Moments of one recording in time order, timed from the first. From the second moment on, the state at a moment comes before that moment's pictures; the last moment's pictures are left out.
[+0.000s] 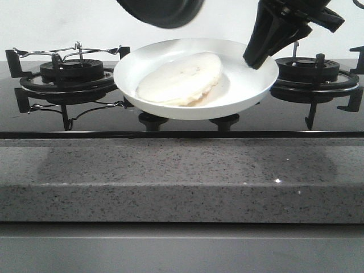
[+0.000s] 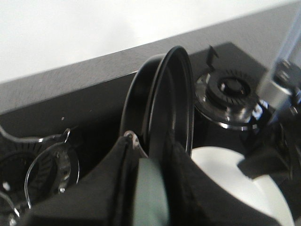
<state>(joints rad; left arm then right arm) -0.57 1.32 -1.44 0.05 0.61 -0.15 0.23 1.64 -1.38 0.48 0.89 -0.31</state>
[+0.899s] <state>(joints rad) 0.33 1.69 -1.24 -1.57 0.96 0.62 0.23 1.64 -1.38 0.48 0.89 -0.31</state>
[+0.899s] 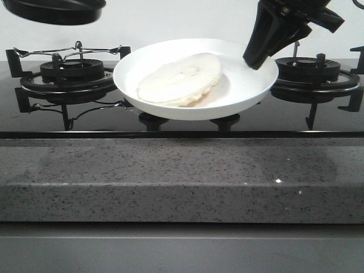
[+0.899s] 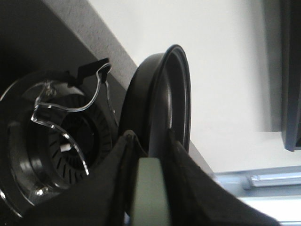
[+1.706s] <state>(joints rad) 0.34 1.82 -1.24 -1.62 1.00 0.64 0.23 1.64 -1.38 0.48 0.89 -0.31</state>
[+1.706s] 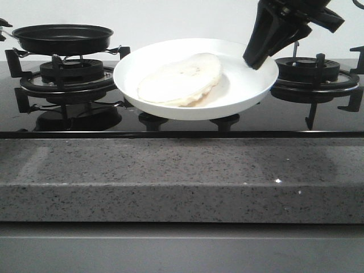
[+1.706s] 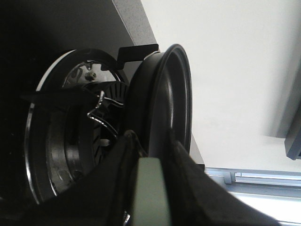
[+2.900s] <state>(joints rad) 0.34 1.82 -1.24 -1.37 1.17 0.66 0.23 1.64 -1.38 0.48 0.89 -0.31</state>
